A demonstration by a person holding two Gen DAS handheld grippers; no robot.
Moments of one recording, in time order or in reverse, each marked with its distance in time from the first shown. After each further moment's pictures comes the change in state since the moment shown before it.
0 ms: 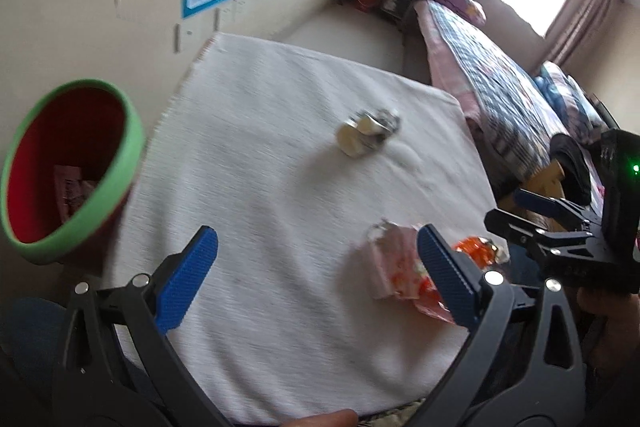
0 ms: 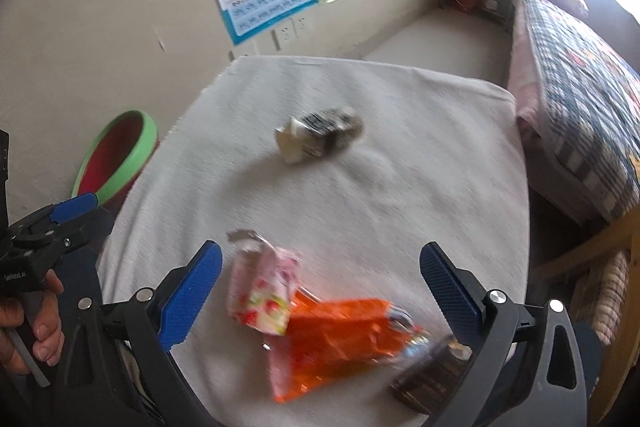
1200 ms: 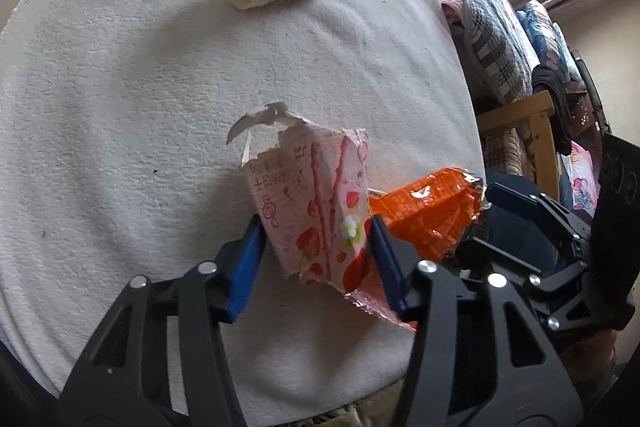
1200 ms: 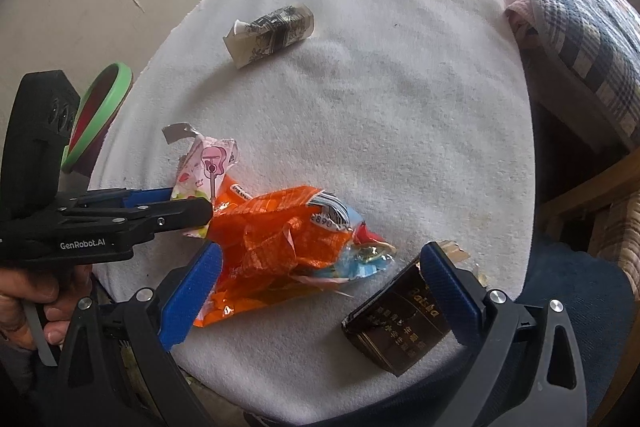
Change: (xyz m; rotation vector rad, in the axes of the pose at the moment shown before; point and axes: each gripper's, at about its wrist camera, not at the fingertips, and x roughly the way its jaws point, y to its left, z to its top) left arm 0.119 -0.060 -0.029 -0.035 0.398 -0.172; right arm 0.033 -0.056 -0.052 0.063 0.212 0.067
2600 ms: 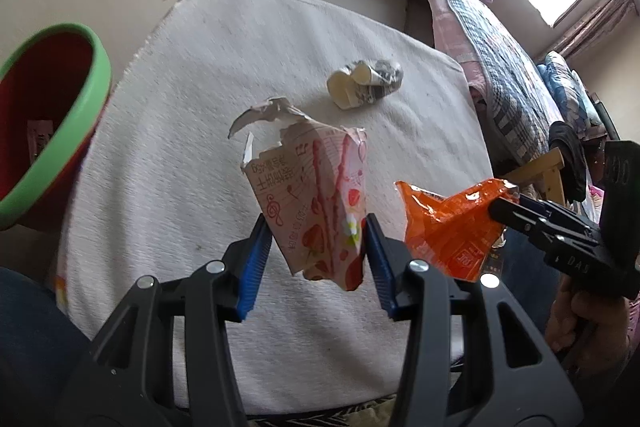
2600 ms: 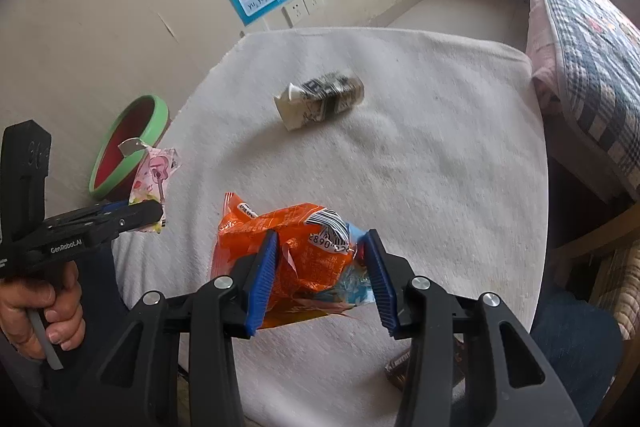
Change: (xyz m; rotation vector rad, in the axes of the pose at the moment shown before) left arm -0.097 0.044 -0.011 -0.042 -0.258 0.128; right arm -0.028 0.037 0.033 -0.054 -0.138 0.054
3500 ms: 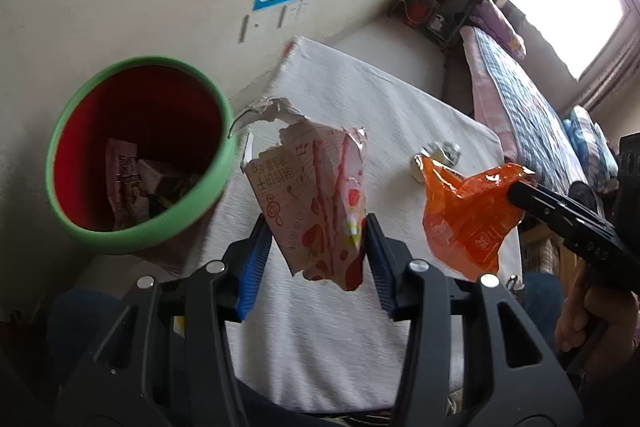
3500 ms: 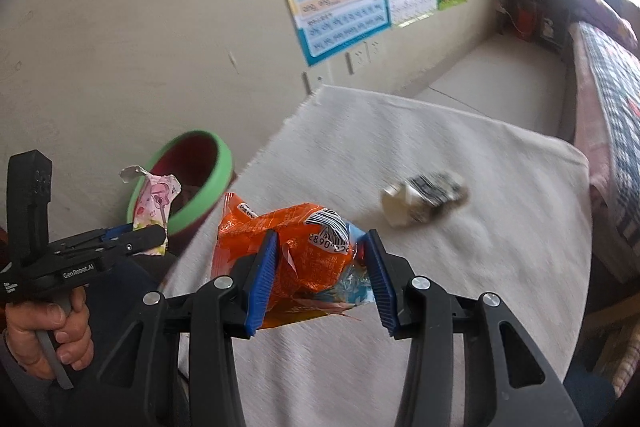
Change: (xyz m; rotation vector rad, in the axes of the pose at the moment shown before) left arm -0.076 0.087 0.016 -0.110 -0.171 0.100; right arm 0.006 0.103 0.066 -0.143 -0.126 0.073
